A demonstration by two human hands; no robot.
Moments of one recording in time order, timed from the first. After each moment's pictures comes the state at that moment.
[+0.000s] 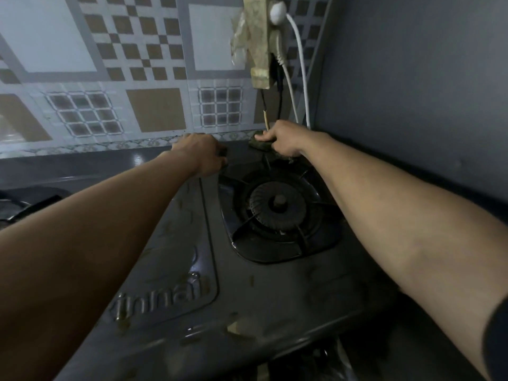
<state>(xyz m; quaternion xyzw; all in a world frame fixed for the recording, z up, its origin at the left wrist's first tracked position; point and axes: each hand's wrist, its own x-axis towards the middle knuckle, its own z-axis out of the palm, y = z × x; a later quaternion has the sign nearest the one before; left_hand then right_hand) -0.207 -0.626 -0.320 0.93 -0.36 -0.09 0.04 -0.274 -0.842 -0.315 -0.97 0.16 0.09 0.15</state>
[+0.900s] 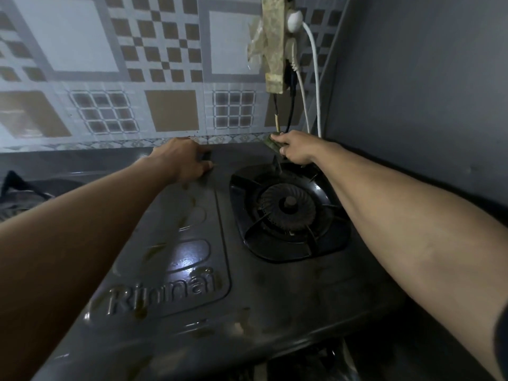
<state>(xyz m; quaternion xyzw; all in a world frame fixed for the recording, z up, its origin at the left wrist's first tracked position) -0.200 -0.567 -0.320 0.93 -0.34 -0.09 0.08 -0.279 -0.845 -0.324 -0.97 0.17 0.10 0.15</state>
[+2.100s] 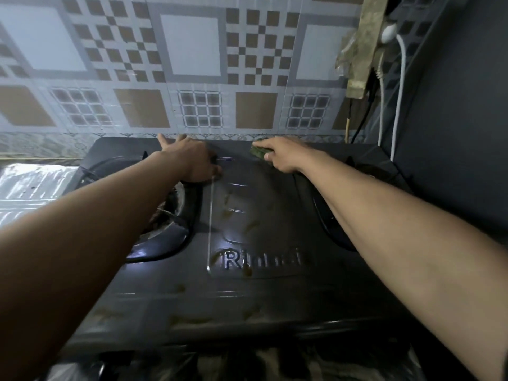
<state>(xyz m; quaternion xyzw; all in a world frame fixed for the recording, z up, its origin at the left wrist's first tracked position) -0.191 -0.416 -0.301 0.95 -0.26 -0.11 -0.08 -0.238 -0.647 -0.318 -0.99 0.05 0.06 0.14</state>
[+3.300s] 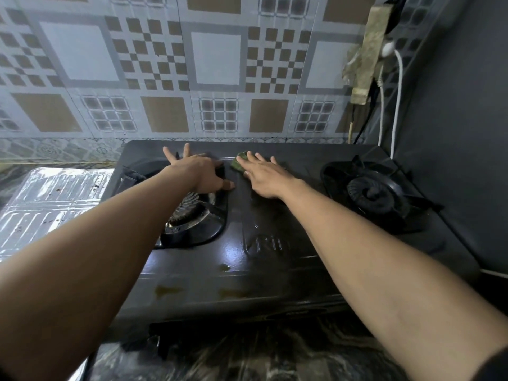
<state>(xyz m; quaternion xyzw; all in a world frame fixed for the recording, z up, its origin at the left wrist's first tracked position) -0.221 -0.364 -0.301 0.96 -0.23 -0.15 -0.07 -0.274 -0.535 -0.331 -0.99 -0.01 0.08 0.12</state>
